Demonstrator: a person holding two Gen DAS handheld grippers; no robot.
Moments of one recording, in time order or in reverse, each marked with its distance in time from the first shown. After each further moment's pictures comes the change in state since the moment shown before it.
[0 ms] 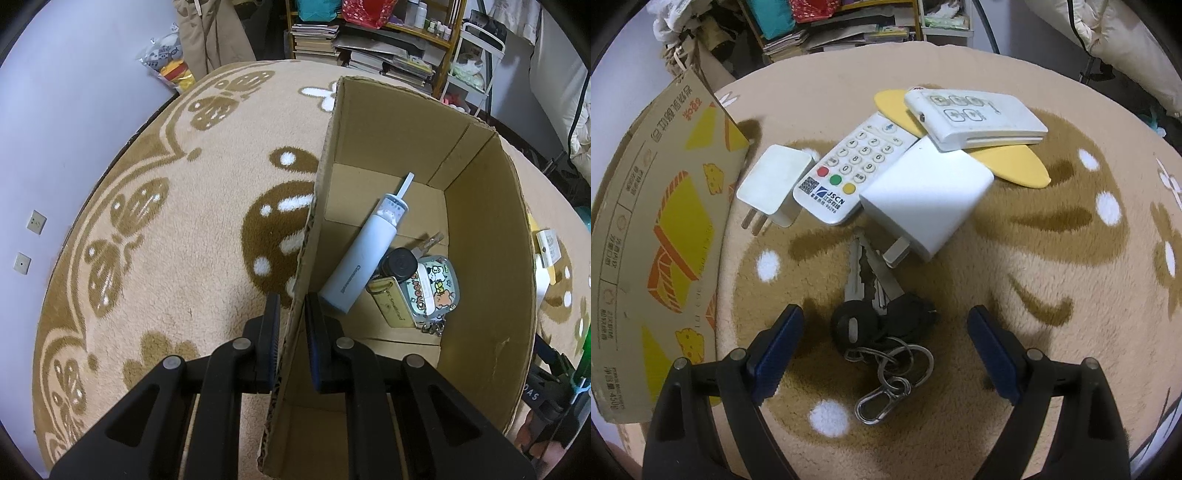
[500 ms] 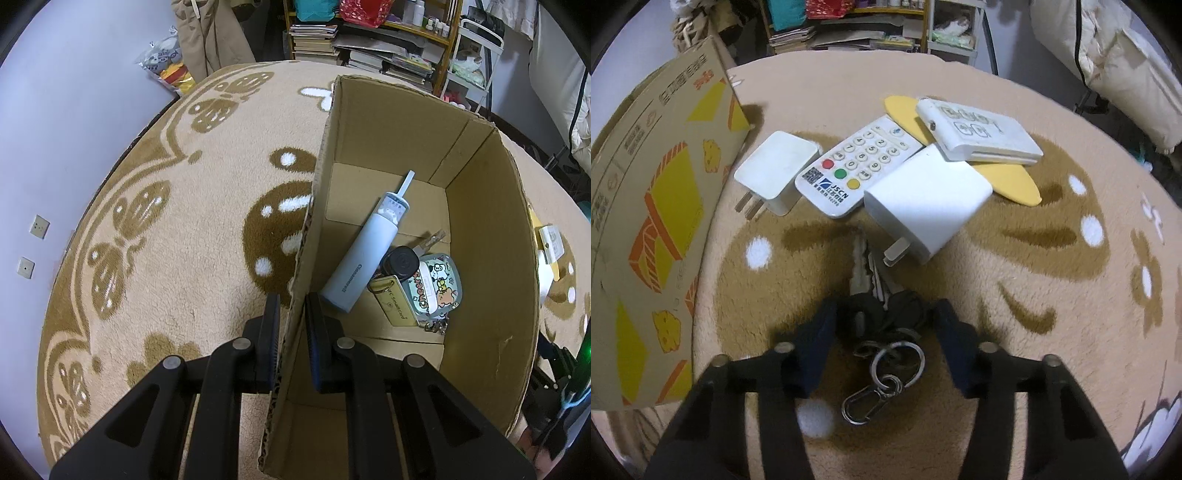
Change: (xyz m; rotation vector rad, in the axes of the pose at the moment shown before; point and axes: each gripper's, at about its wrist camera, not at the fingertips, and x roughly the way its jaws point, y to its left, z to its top) left arm -0.002 -0.005 -0.001 0.017 -0.003 0.016; right arm -0.003 0.021 -0.012 -0.109 -0.042 -0.126
